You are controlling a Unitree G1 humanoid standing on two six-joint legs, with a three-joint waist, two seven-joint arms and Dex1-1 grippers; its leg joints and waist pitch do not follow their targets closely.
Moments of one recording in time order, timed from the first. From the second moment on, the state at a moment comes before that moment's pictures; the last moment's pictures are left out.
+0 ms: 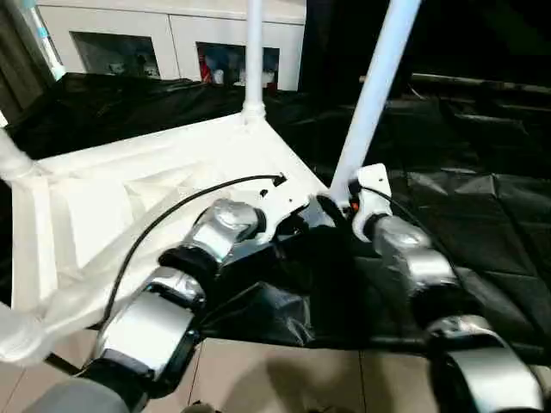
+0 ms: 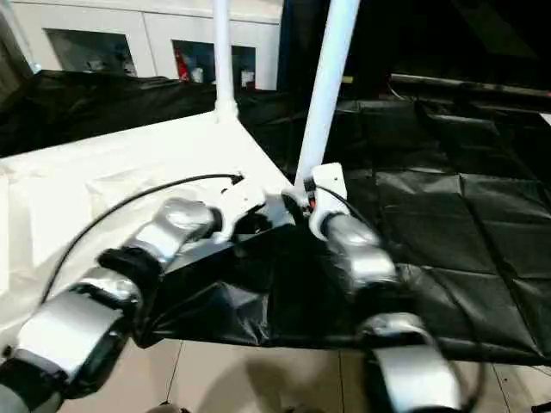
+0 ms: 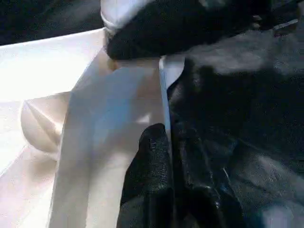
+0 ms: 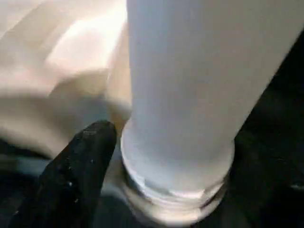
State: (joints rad) left arm -0.88 0.10 -0.26 1.09 0.18 -0.04 -0.84; right arm -0.62 -0.18 0.01 0.81 0.07 0.09 0.50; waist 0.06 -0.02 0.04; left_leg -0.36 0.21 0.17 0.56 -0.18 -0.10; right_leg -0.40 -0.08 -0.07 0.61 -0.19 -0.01
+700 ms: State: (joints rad) left arm -0.78 0.26 -0.27 0.94 0.12 -0.14 -1.21; right arm -0.53 -0.30 0.11 0.70 0.10 0.01 0.97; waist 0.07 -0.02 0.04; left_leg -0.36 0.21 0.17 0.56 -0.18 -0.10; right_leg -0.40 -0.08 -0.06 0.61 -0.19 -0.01
